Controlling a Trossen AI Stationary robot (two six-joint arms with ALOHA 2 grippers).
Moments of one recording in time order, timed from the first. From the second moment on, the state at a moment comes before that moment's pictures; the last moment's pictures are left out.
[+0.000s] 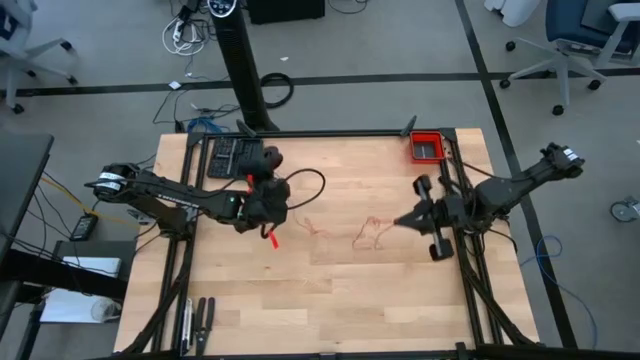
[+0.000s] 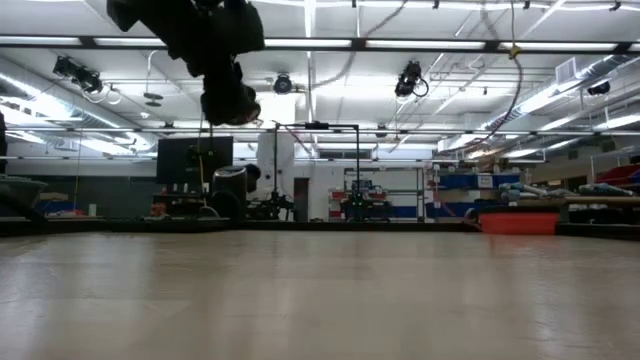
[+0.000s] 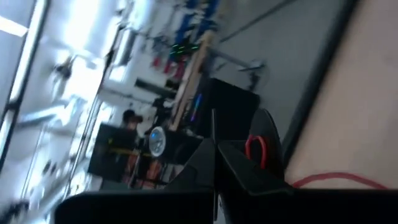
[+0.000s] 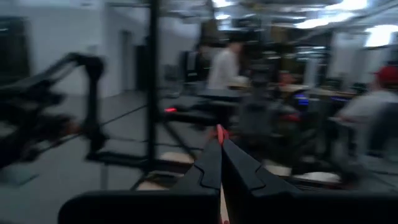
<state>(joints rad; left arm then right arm) -0.12 1.41 0.88 -0.17 -1.45 0.39 0.48 0.76 0.67 0.25 0.28 -0.12</state>
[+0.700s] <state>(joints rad) -0.22 1.41 0.88 0.72 -0.99 0.35 0.20 1.08 0.67 -0.13 0.23 0.17</state>
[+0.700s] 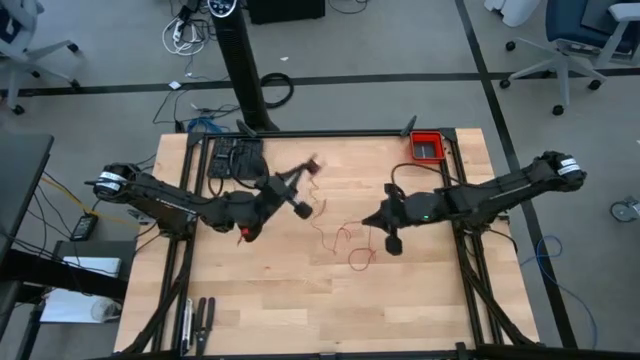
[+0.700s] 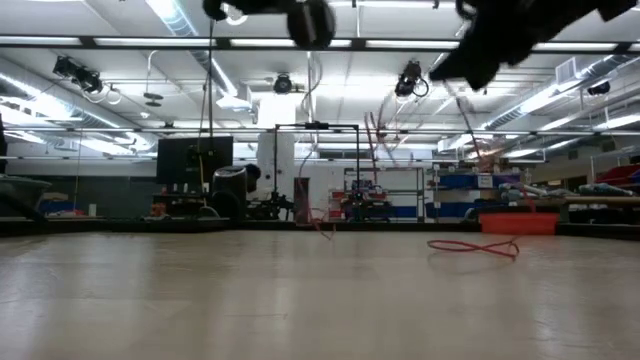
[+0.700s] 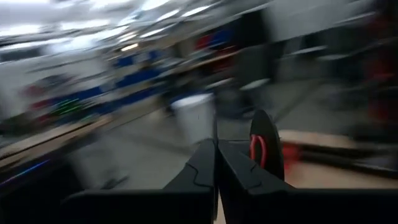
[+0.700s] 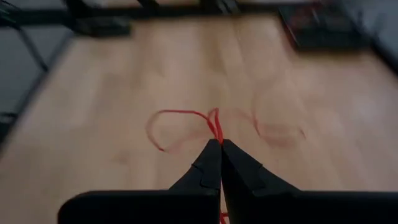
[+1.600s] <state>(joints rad) -0.16 1.41 0.88 -0.23 -0.38 0.22 0.10 0.87 0.67 -0.48 1.14 0.55</state>
